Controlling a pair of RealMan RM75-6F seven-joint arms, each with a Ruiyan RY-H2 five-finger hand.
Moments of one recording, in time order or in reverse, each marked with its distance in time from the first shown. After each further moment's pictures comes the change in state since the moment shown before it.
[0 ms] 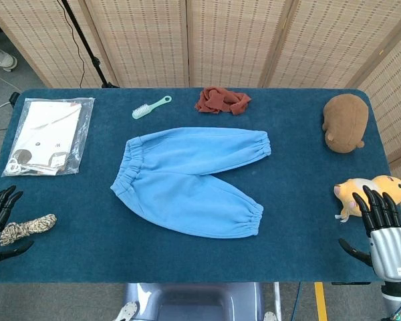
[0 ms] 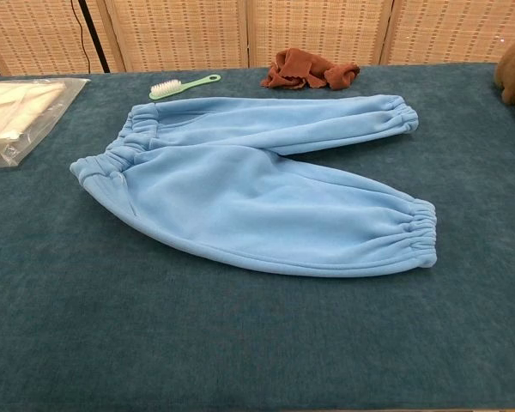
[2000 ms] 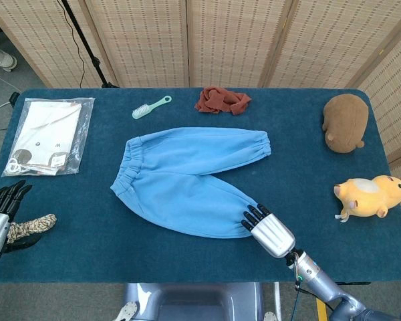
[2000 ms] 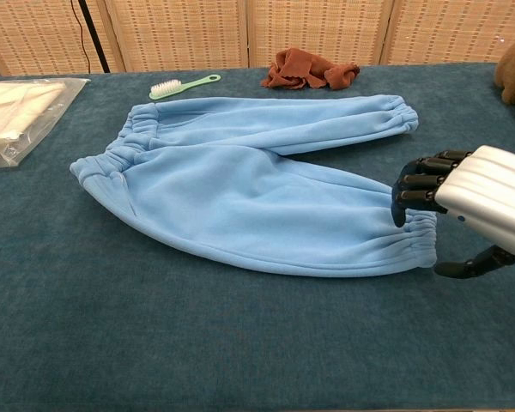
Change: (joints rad) left arm -0.052 0.035 -0.018 -0.090 -0.066 -0.112 0.004; right arm 0.378 -0.466 -0.080 0.476 -0.230 -0.345 -0.237
